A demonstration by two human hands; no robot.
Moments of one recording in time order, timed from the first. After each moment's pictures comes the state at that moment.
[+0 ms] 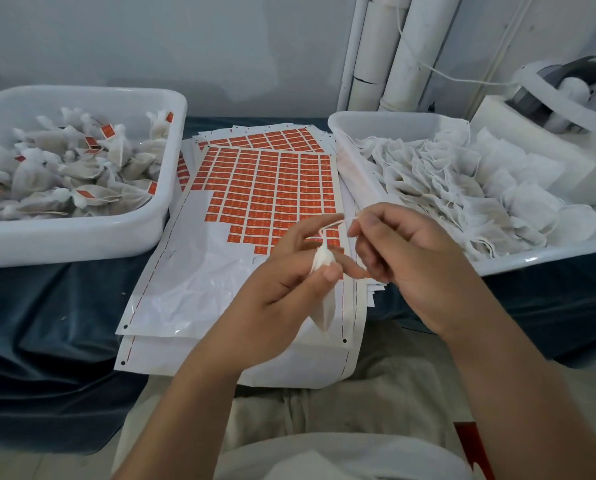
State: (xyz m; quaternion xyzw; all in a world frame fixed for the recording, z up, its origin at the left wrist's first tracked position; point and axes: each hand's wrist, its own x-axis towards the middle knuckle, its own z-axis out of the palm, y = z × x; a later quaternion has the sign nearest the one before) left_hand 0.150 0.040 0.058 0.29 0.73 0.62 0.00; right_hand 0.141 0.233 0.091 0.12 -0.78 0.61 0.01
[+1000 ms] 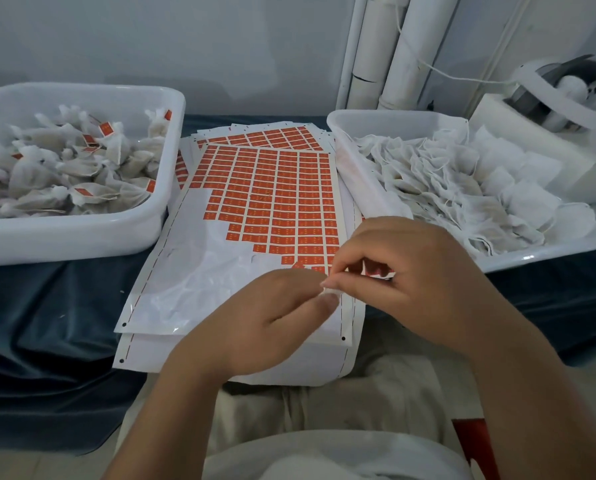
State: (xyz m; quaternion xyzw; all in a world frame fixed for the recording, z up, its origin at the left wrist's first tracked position) left_hand 0.157 0.027 0.060 0.32 0.80 0.50 0.11; right_hand 0.160 0.232 0.116 0.33 -0.90 0.25 0.15
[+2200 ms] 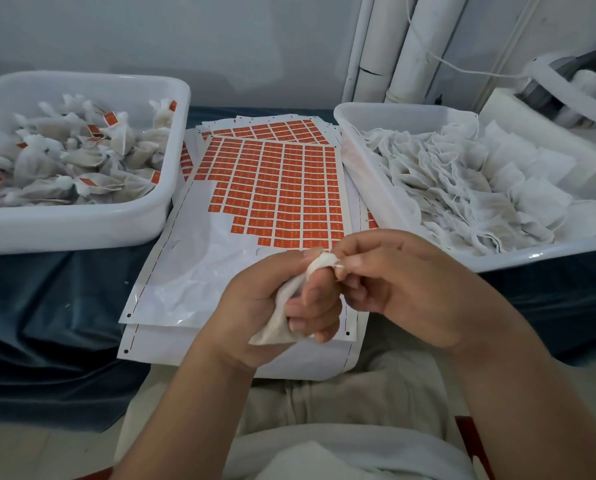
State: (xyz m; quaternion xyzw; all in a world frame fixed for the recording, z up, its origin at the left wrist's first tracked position) left_hand 0.148 0.033 0.053 0.25 0.34 0.83 0.35; right_hand 0.155 0.223 0.102 0.15 -0.68 0.68 -0.23
